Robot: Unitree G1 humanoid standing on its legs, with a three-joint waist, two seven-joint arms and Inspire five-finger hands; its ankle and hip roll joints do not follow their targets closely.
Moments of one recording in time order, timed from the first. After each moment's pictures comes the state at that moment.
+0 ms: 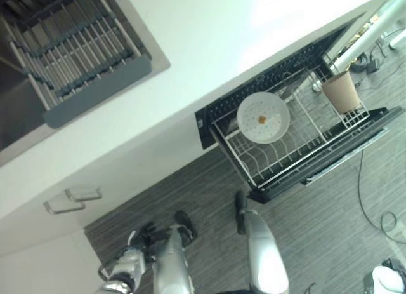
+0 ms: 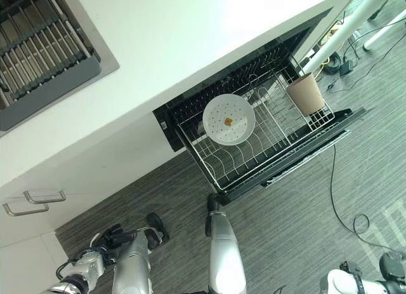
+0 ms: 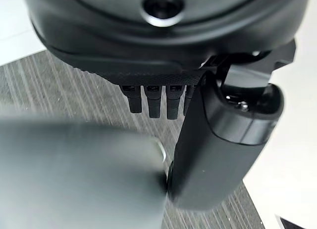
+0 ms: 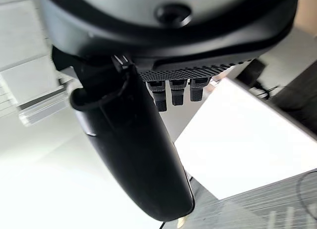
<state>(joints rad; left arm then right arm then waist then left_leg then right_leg) -0.25 0.28 -0.17 1.16 -0.51 -0.02 0.08 -0.03 -0.39 -0.41 0.98 0.49 -0.70 -1.11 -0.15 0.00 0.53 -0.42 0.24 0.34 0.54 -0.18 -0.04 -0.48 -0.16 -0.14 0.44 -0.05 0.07</state>
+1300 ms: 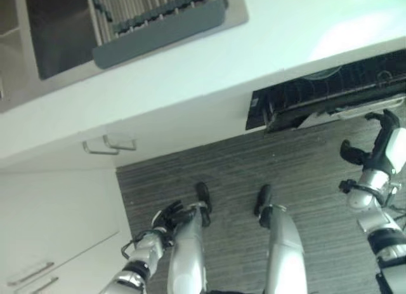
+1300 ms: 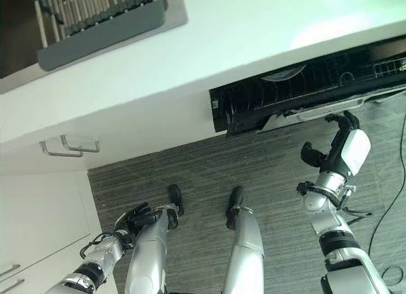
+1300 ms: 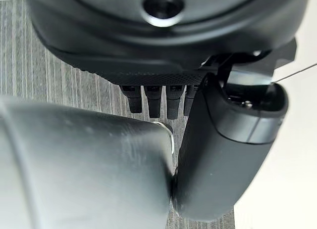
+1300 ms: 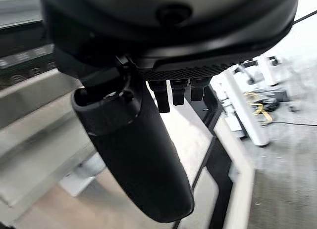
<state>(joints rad) -0.30 0.25 -0.23 1.03 -0.57 -0.03 -0.04 -0.50 -0.72 0.21 0.79 -0.04 -0.32 -0.84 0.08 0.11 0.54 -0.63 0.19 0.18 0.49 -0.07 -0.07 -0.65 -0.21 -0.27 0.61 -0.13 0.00</state>
